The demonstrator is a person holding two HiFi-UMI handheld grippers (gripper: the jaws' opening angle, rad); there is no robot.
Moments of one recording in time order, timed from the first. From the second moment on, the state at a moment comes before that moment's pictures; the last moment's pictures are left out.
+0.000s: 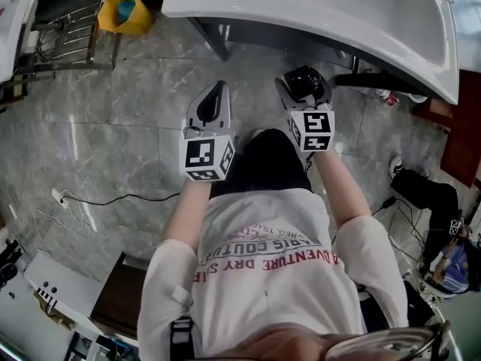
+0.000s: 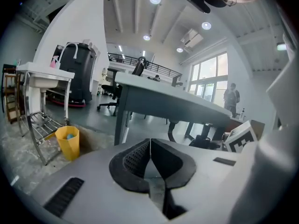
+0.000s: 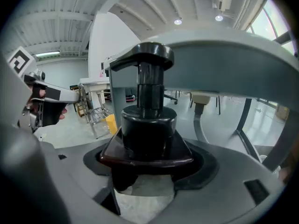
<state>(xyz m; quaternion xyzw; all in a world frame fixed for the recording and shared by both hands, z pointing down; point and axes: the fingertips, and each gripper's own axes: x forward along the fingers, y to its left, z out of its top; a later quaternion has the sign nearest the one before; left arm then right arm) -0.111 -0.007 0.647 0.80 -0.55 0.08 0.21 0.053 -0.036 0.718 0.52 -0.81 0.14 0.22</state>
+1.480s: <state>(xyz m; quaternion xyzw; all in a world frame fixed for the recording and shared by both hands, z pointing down) -0.107 -0.046 0.810 0.81 -0.57 0.06 0.13 0.105 -0.240 0.858 0.64 -0.75 0.11 0.17</state>
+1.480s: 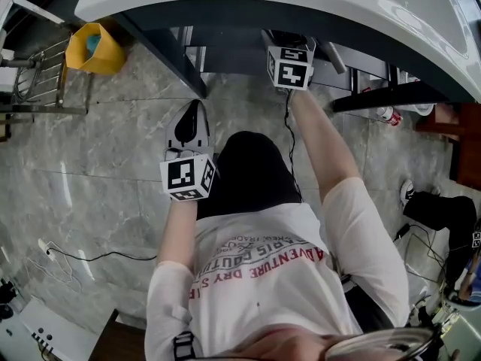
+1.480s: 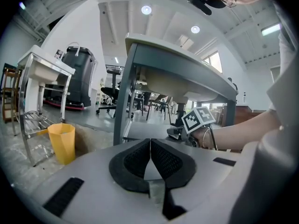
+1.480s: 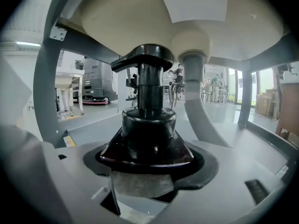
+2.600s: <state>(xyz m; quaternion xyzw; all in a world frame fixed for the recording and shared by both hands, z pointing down) -0.100 -0.019 0.811 0.82 -0.55 0.03 0.14 0.098 -0.149 0.816 0.65 -0.75 0.05 0.08</state>
